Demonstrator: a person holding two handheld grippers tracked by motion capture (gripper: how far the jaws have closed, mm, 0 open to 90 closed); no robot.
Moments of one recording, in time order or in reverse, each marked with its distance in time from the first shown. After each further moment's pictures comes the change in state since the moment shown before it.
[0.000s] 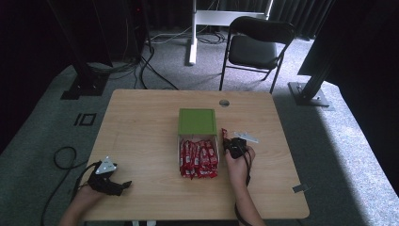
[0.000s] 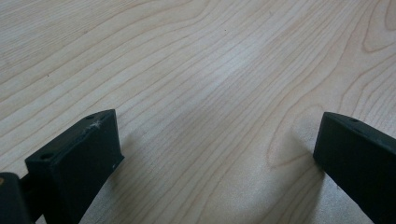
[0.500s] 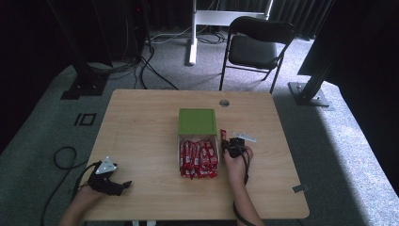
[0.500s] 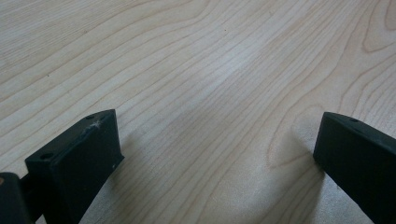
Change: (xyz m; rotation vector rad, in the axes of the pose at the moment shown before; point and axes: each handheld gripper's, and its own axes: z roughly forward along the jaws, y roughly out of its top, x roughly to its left) left arm 0.000 0.000 0.000 -0.001 0.000 -0.001; right arm -0.004 -0.005 0.016 0.051 0.002 0.036
